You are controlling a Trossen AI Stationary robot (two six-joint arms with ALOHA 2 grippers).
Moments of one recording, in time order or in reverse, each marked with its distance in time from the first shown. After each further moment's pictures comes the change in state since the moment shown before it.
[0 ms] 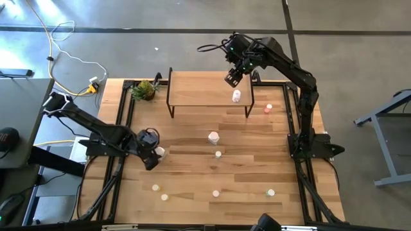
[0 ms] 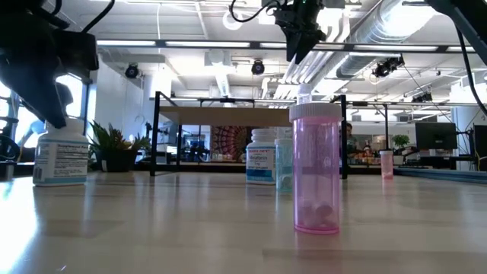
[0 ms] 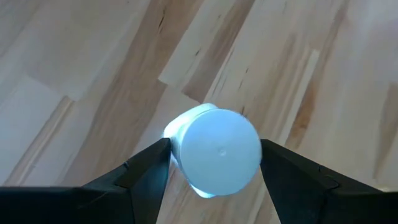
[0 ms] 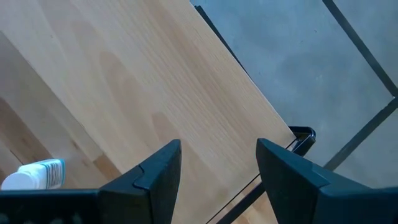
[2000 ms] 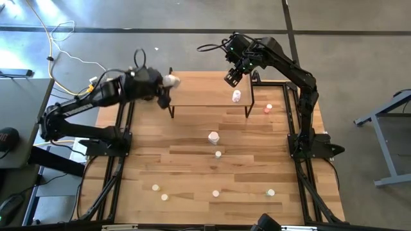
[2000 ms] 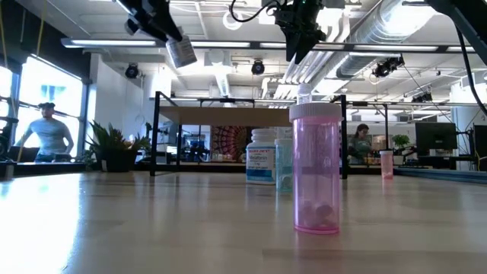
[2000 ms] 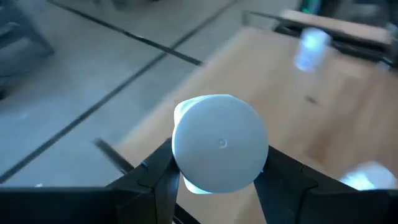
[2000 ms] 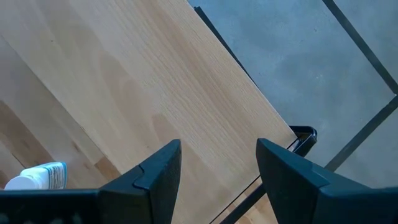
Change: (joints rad) left arm 0.855 0.094 0.647 0.011 -0.043 0.837; right arm 0.000 0.000 -0.001 0.003 0.000 0.017
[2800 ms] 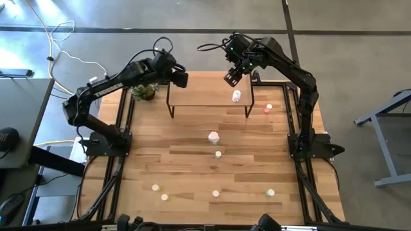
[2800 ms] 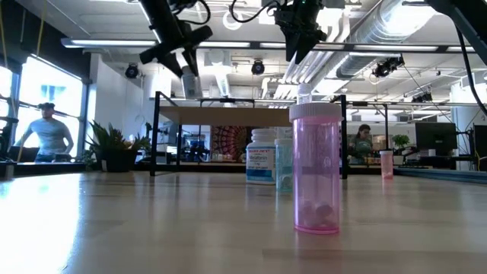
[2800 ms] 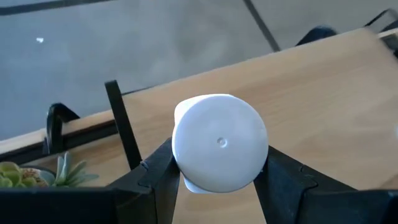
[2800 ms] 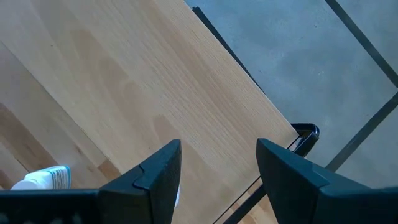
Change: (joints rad) left arm 0.164 0.407 0.272 -0.192 0.033 -0.506; right arm 0.000 0.000 0.000 0.000 0.000 0.027
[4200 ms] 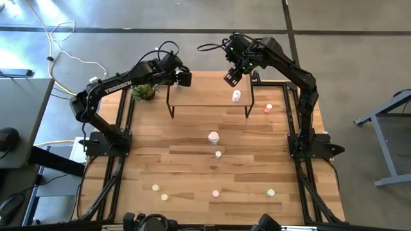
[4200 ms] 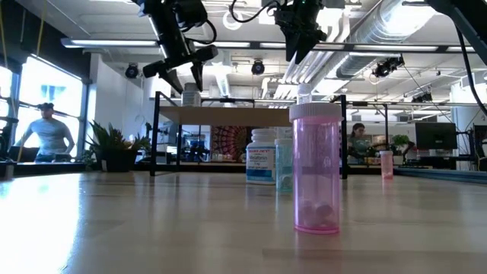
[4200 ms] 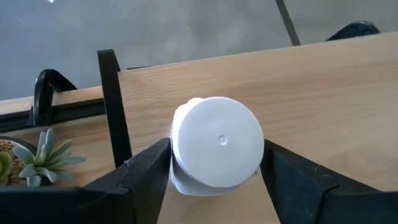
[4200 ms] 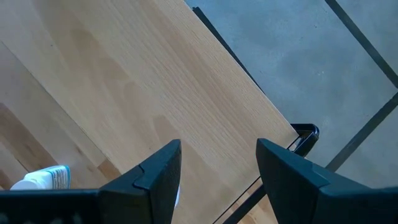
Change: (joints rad) left arm 0.018 0.094 0.000 0.005 0.004 -0.142; right arm 0.000 0.000 0.000 0.000 0.000 -0.002
